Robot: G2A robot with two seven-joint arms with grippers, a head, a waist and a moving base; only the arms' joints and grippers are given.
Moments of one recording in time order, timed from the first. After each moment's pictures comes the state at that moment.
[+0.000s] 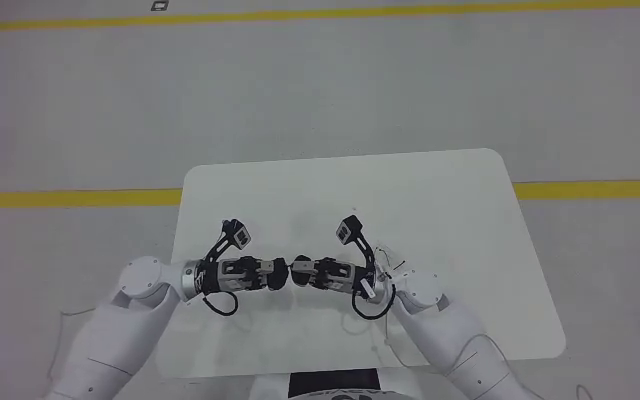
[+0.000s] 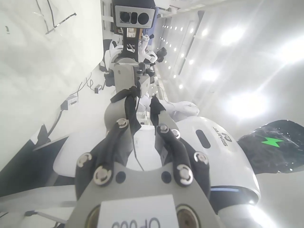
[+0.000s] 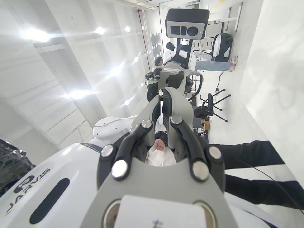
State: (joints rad) left arm 1.54 -0.91 -1.29 -1.62 -0.70 -0.10 -1.23; right arm -1.44 -1.31 1.00 -1.49 0.47 -0.23 0.93
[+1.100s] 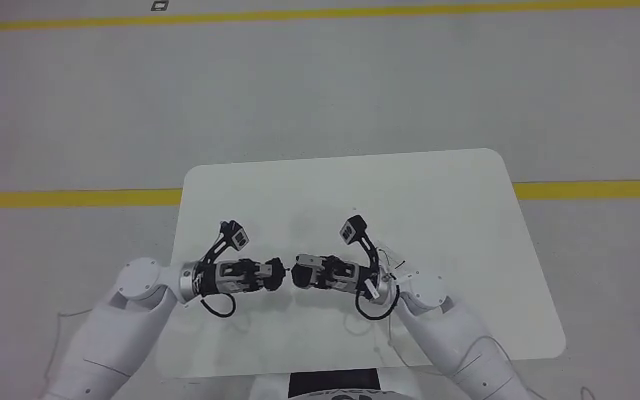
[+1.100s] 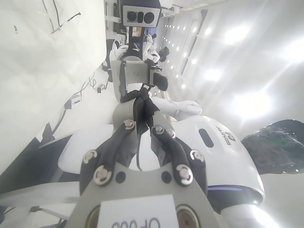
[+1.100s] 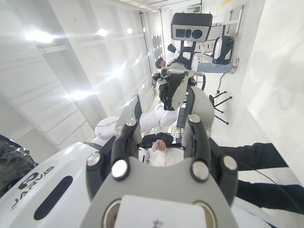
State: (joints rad) left arm 1.55 -0.90 -1.30 -1.62 -0.70 -0.12 -1.23; right arm -1.45 -1.28 1.00 -1.52 0.48 -0.24 0.91
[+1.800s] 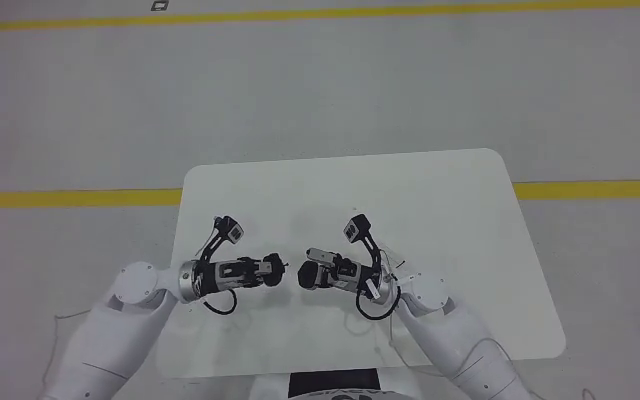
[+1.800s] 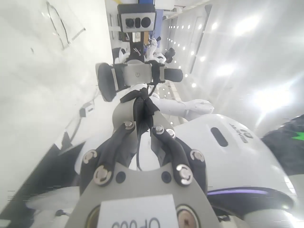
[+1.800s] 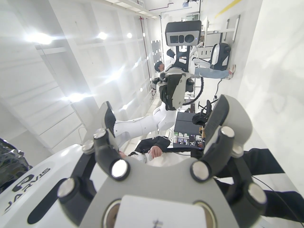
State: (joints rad) left arm 1.56 -0.90 -1.31 -1.63 -0.63 -0.32 -1.14; right arm -1.46 -1.28 1.00 -1.53 0.47 -0.26 0.87
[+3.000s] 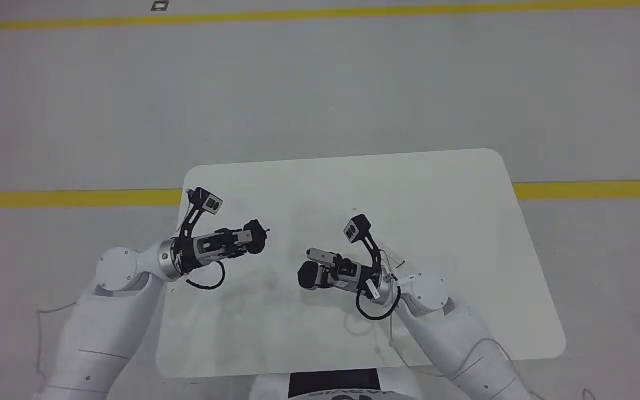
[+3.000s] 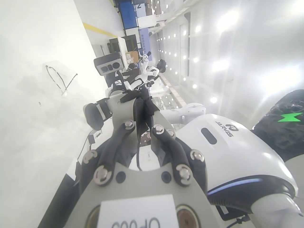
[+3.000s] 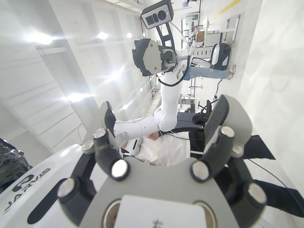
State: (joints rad) left arm 1.50 -0.98 -1.45 -1.59 -0.66 -0.34 -1.23; right arm -1.46 -1.28 1.00 -1.53 0.47 -0.26 0.87
